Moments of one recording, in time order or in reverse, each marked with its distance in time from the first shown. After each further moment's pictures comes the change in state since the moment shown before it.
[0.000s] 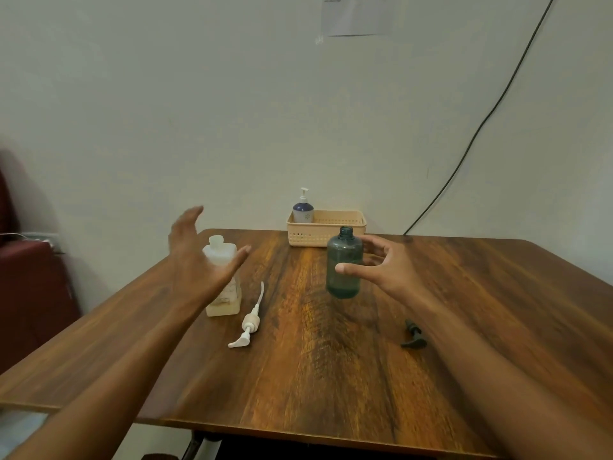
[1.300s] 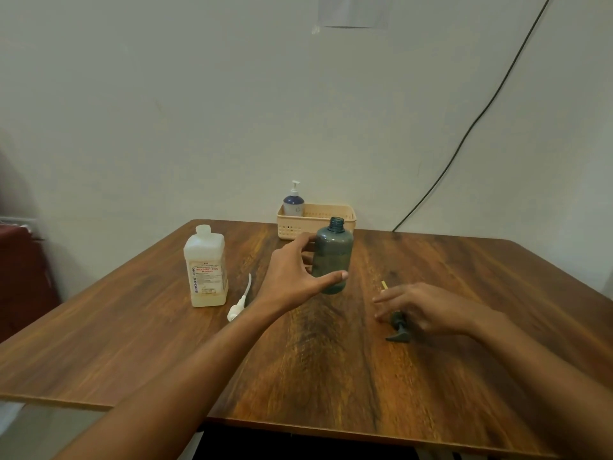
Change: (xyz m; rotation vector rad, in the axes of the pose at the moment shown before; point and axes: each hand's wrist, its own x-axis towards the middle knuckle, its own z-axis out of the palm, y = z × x) left_hand -0.043 0.118 0.082 -0.385 -0.474 -0.078; right_hand -0.033 0.041 -0.100 -1.051 -0.740 -0.231
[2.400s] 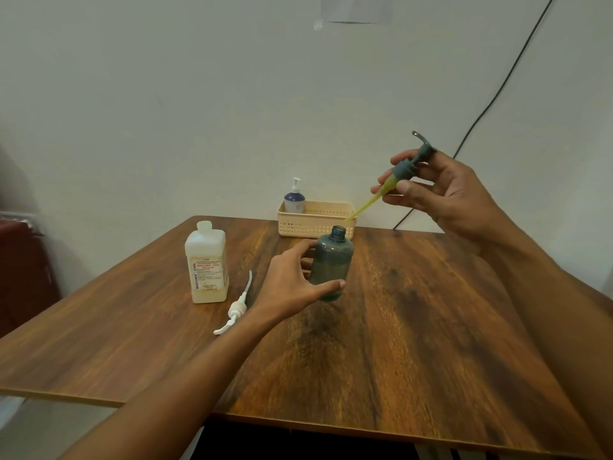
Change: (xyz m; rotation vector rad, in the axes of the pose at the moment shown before) left_hand -0.009 -0.016 0.003 -0.038 -0.051 -0.025; right_hand 0.007 -0.046 -0.131 1.015 0.730 -0.168
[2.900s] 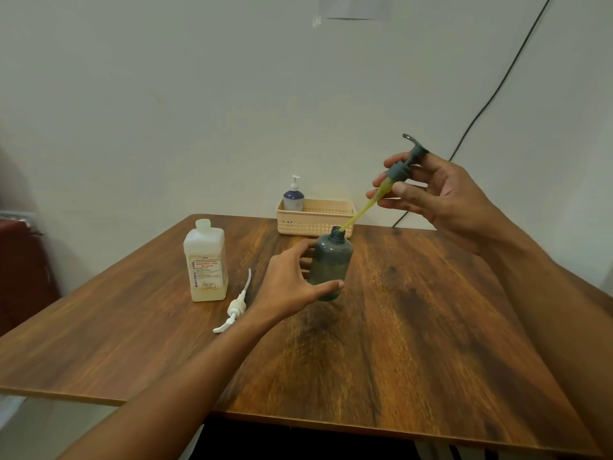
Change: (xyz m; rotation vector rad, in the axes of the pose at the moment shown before) left_hand -0.003 -0.001 -0.001 0.012 -0.022 -0.002; right_hand -0.001 0.003 0.002 0.040 -0.036 0.038
